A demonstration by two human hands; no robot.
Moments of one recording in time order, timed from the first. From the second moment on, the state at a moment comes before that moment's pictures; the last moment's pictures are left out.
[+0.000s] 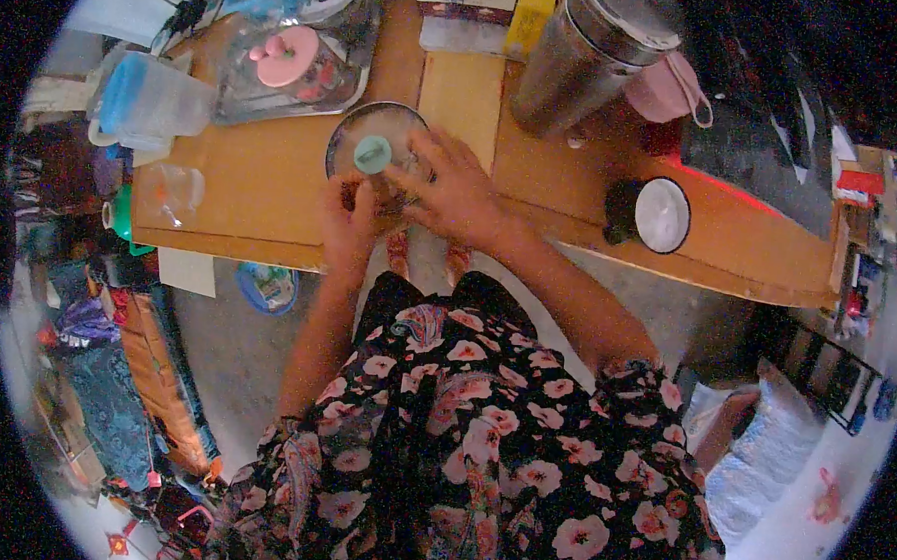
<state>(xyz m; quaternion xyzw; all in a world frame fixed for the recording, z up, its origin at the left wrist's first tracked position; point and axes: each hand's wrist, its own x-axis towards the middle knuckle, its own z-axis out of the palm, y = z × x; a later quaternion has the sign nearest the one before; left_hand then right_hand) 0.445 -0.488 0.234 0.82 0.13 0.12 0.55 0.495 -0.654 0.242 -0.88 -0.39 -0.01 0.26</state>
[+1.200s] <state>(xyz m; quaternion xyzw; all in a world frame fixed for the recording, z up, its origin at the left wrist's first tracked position) 0.449 -0.478 0.227 0.95 0.02 0.19 0.26 0.459 -0.642 0.239 -0.92 -0.35 0.01 0.17</state>
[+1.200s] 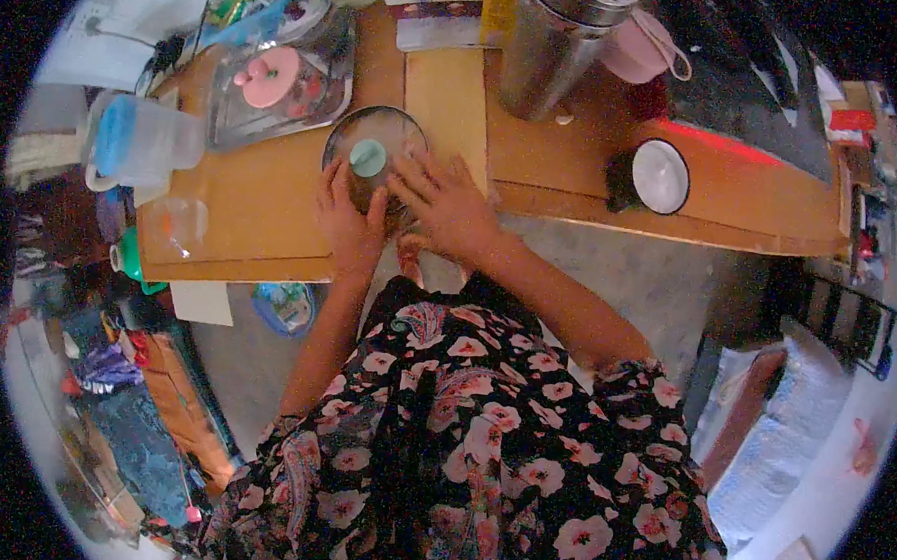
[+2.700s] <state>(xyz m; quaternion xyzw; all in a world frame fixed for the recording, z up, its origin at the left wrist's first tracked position) 0.456 -0.450 0.233 0.96 -0.06 0.15 0.23 0.472 -0.618 0.231 -0.96 -0.19 -0.06 0.17</state>
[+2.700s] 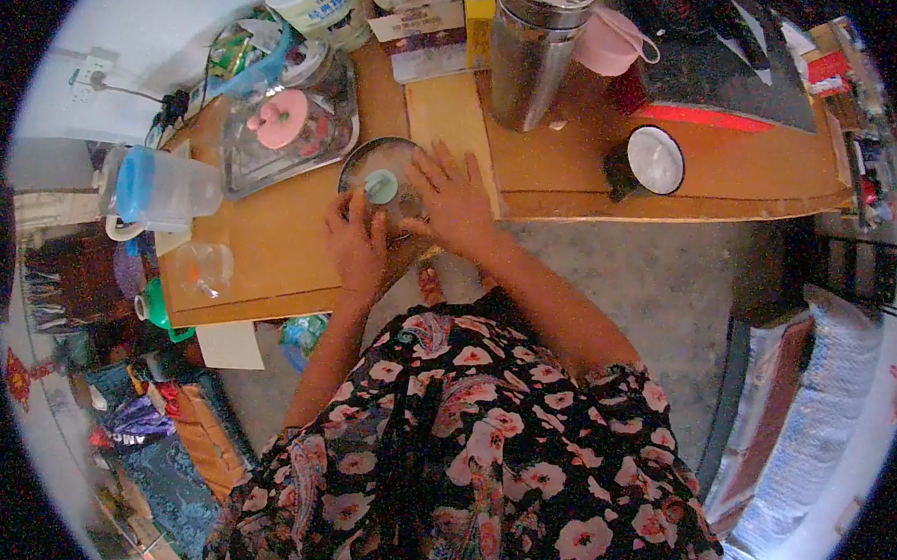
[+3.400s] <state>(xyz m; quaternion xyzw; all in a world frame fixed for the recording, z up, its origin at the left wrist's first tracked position) 0.462 -0.451 0.255 0.96 -0.06 0.12 0.23 0.413 -0.657 0.242 -0.80 0.09 0.13 0.58</state>
